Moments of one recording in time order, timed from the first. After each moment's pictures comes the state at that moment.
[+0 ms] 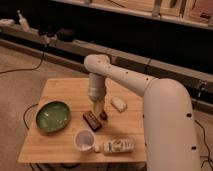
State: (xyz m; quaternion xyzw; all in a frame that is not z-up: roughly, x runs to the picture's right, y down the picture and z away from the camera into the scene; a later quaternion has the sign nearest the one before) arm -0.035 0.128 0.754 -0.27 -0.51 -0.69 0.44
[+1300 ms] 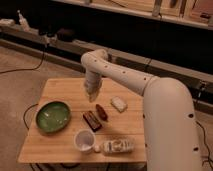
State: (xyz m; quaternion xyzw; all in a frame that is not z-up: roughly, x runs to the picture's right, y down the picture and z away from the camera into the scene) arm -0.077 0.048 0.827 -0.07 -0.38 -0.82 0.41
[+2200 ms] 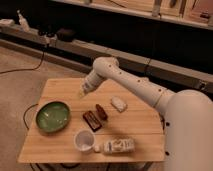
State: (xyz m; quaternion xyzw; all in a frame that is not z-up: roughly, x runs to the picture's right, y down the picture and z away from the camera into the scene) arm -0.124 0.038 0.813 0.16 -0.41 -0.81 0.40
